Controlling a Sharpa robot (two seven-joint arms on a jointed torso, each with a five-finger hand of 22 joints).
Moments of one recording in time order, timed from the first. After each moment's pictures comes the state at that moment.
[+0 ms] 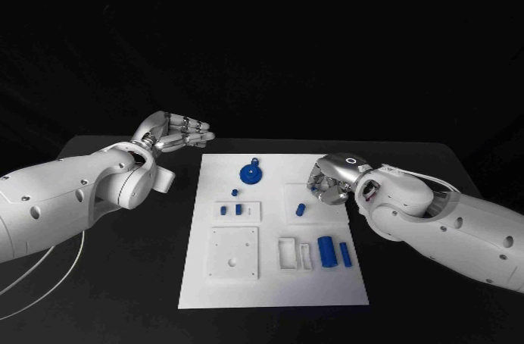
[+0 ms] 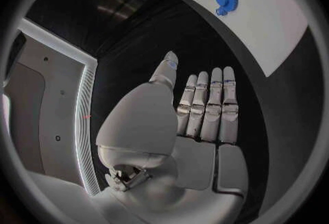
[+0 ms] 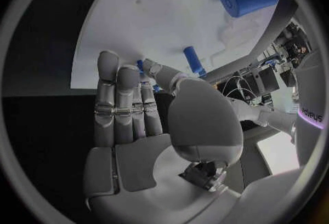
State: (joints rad) left arm 1.34 -0.79 -0.11 1.28 -0.39 -0.36 0.32; left_hand 1.42 -0.02 -0.05 0.00 0.13 1.04 0.14 0.07 0.06 1.10 0.14 0.06 0.06 1.11 0.14 0.06 0.07 0.09 1.04 0.13 0.07 0.08; right arm 0.96 -0.86 0.26 1.57 -1.87 -0.17 -0.25; right_hand 1.26 -0.16 0.72 -0.16 0.08 1.27 0.07 0.06 0.10 1.35 0.03 0.06 0.07 1.45 -0.06 0.74 0.87 0.11 1.47 -0.08 0.34 1.10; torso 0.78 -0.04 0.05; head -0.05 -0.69
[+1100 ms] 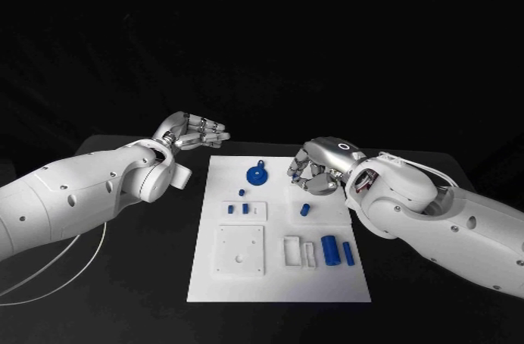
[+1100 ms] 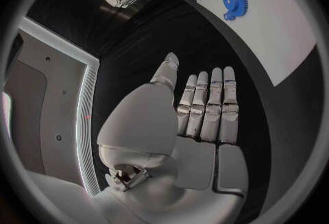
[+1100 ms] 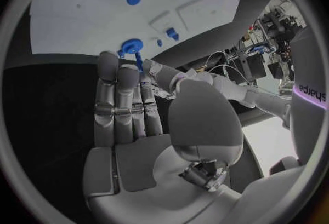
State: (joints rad) left arm 1.32 -0.73 -0.11 1.20 -0.38 -0.33 0.31; left_hand 1.42 -0.01 -0.06 0.00 0.13 1.04 0.14 0.07 0.06 1.10 0.14 0.06 0.06 1.11 0.14 0.06 0.07 0.09 1.04 0.12 0.07 0.08; right arm 0.95 -0.80 0.34 1.70 -1.83 -0.17 -0.25; right_hand 1.26 -0.16 0.72 -0.16 0.10 1.28 0.07 0.06 0.10 1.35 0.03 0.06 0.06 1.45 -0.06 0.74 0.86 0.11 1.47 -0.08 0.33 1.12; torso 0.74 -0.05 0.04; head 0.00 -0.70
